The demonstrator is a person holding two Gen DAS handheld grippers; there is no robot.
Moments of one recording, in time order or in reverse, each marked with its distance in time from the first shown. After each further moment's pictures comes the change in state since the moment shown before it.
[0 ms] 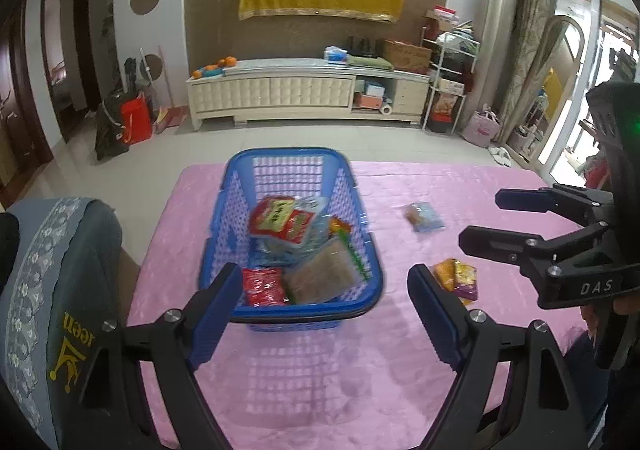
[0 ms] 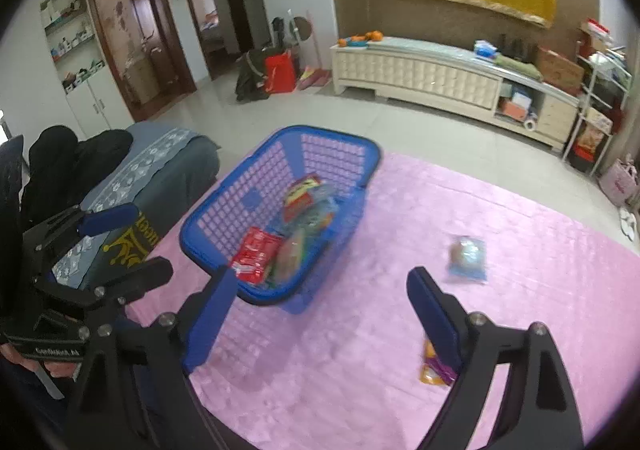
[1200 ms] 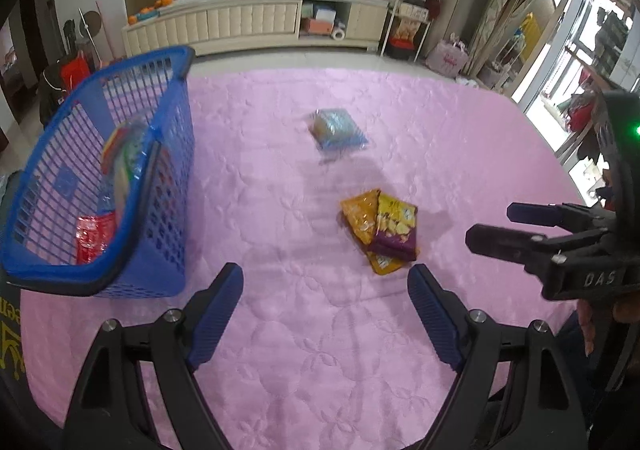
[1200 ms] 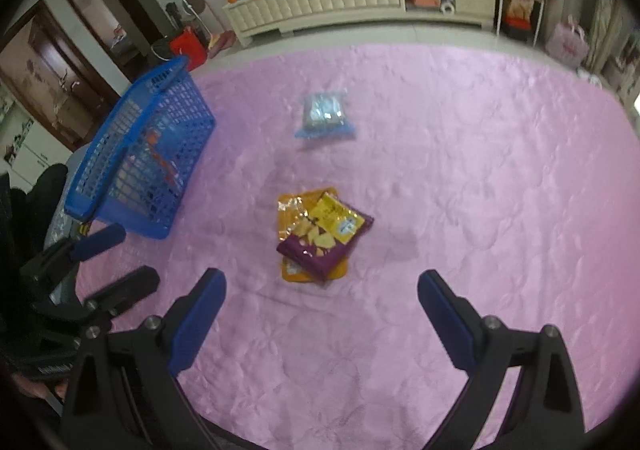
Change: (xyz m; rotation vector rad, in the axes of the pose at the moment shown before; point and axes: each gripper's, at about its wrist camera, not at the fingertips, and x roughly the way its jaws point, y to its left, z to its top) left arm 0.136 -0.129 -0.044 0.044 0.267 -0.115; right arm 0.032 -0.163 -0.110 0.360 0.213 -0.063
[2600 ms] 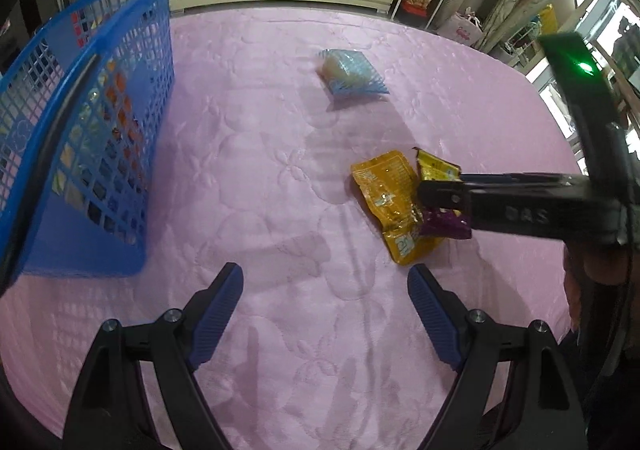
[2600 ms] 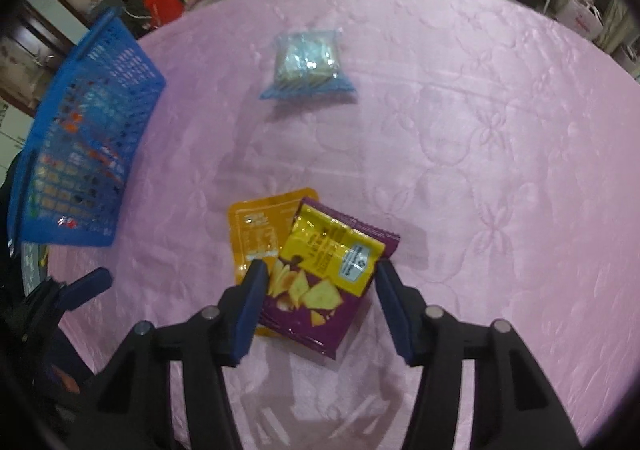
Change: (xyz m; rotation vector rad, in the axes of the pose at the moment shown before) left arm 0.053 0.011 -0.002 -0.077 0.141 -0.038; right arm 0.068 -0.016 0.022 -0.016 0.179 -0.053
